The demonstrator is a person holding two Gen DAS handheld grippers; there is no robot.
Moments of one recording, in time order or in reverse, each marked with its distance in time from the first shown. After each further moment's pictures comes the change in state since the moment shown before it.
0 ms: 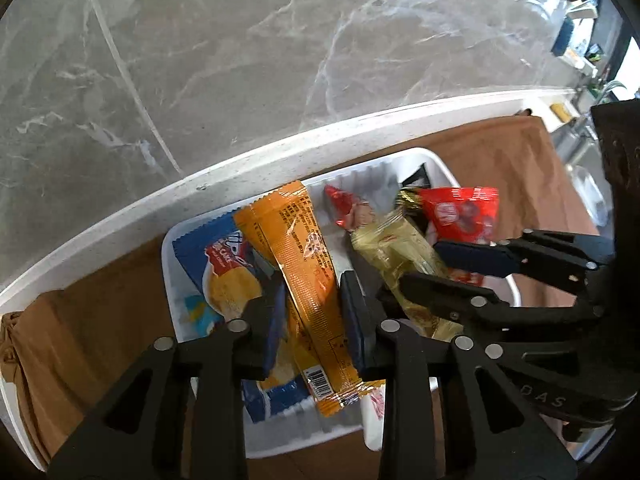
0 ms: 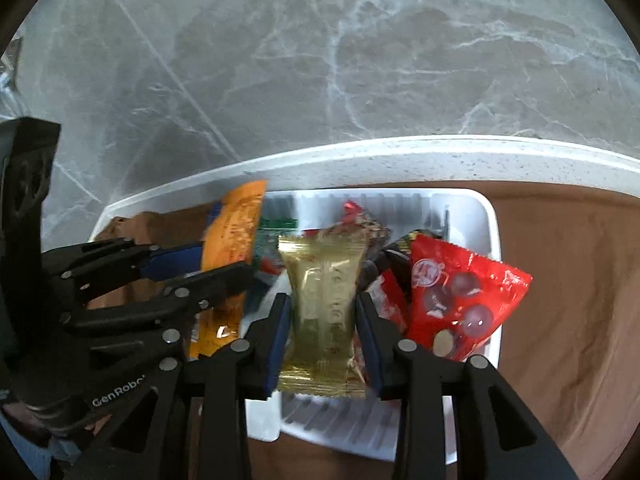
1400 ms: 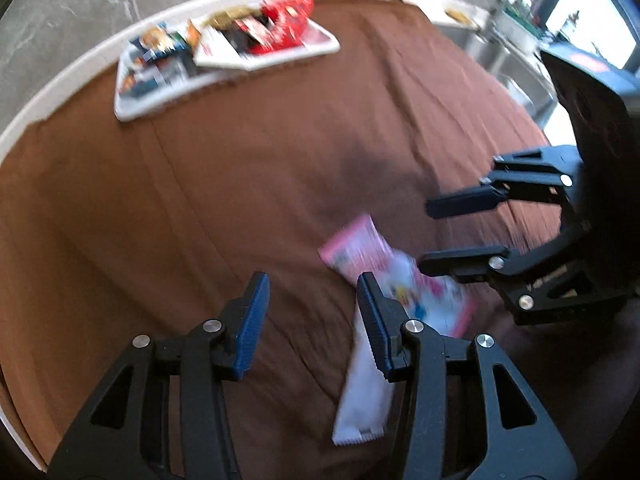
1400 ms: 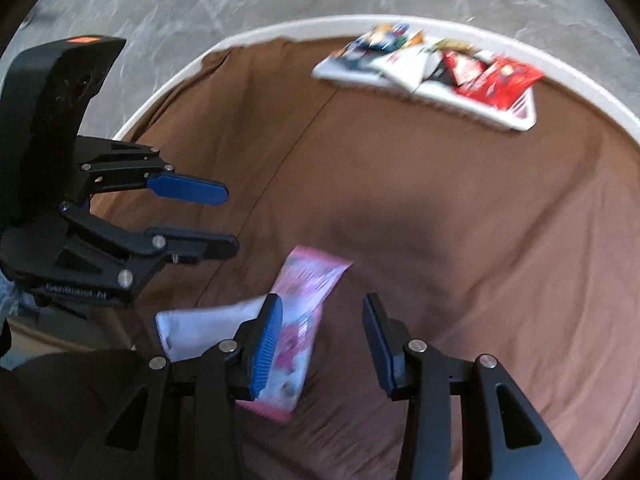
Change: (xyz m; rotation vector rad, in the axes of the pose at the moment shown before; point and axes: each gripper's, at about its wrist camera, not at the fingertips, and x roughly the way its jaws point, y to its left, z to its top) left arm -0.118 -0.115 -0.312 0.112 0.115 -0.160; right arm -0.110 0.072 -0.276 -0.340 0.192 0.094
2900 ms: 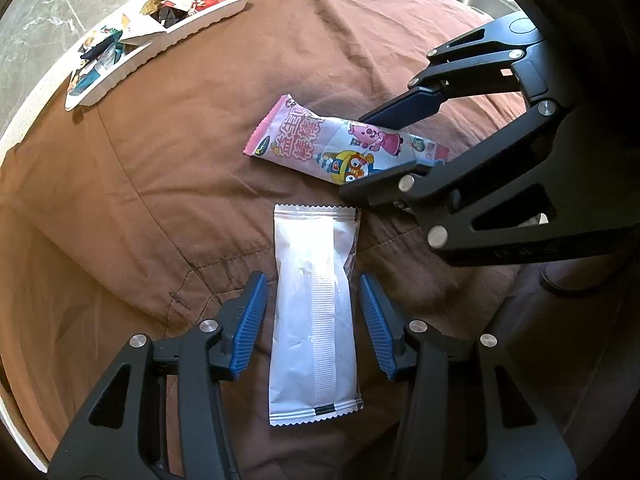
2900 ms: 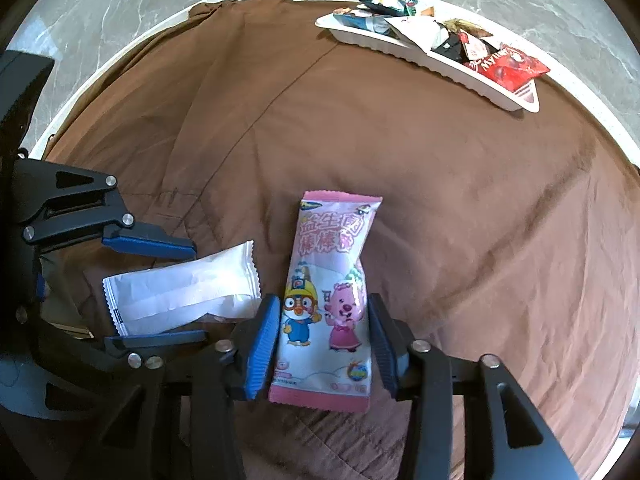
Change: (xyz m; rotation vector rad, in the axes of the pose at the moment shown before) left arm 0.037 -0.058 -0.049 0.177 0.060 0.061; right arm 0.037 0.026 -0.024 -0.061 0.074 -0.184
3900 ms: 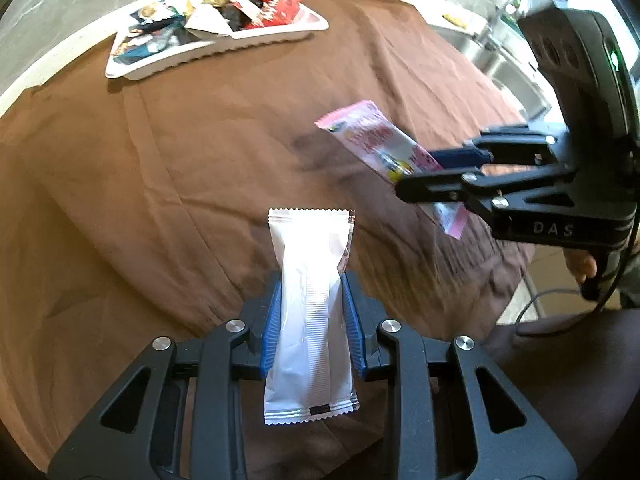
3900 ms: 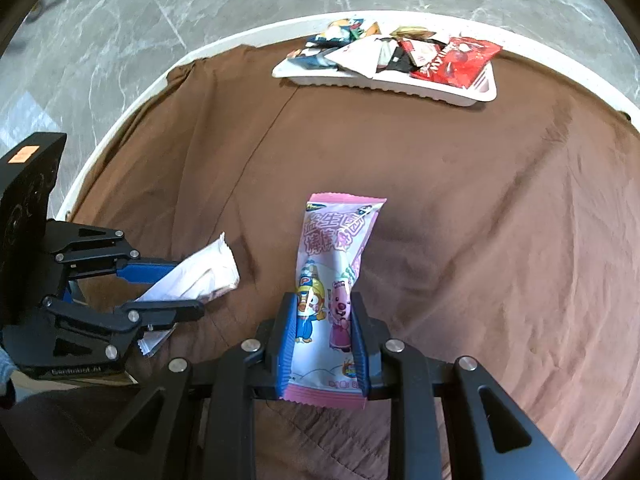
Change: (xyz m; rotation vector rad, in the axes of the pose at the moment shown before) left arm -0.027 0.062 0.014 -0.243 -0.097 -0.114; right arm -0.028 -0.041 0.001 0.199 -0.131 0.090
